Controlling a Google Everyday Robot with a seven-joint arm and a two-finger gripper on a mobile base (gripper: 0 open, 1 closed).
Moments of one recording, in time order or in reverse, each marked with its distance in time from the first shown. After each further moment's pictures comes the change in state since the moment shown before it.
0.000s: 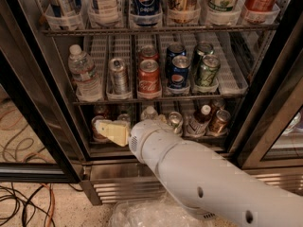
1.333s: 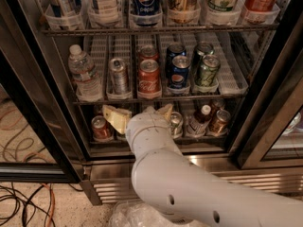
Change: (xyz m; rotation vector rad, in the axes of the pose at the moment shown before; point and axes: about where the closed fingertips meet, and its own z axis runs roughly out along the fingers) arm -0.034 -0.022 0.008 0.216 -0.193 -0.042
